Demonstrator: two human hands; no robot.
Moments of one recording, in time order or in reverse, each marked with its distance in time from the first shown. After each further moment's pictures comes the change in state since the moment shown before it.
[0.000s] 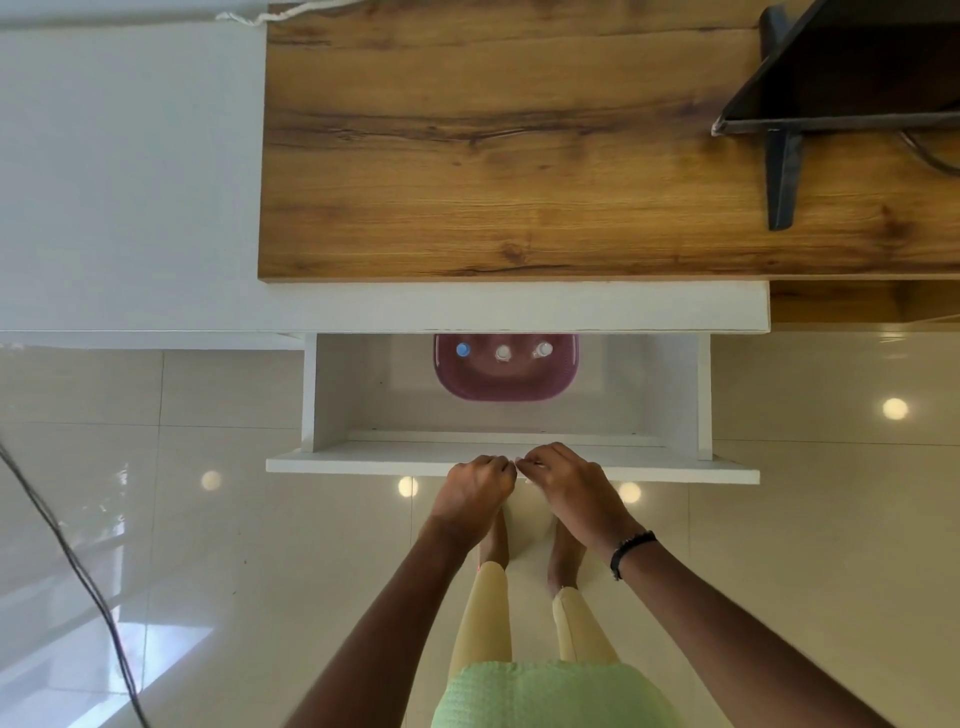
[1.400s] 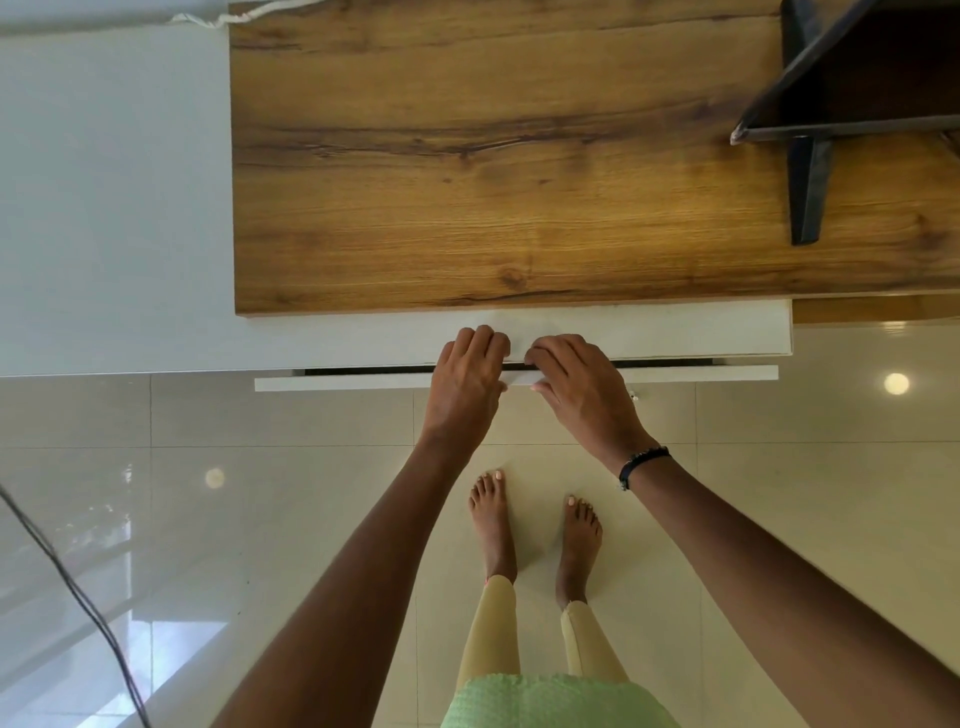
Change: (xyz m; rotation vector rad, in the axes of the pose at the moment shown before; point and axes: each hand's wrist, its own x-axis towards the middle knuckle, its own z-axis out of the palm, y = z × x) left_hand 0.109 -0.054 -0.073 -0.070 0.394 -0.108; right_hand 0.112 0.049 -0.057 -0.169 0.301 -0.049
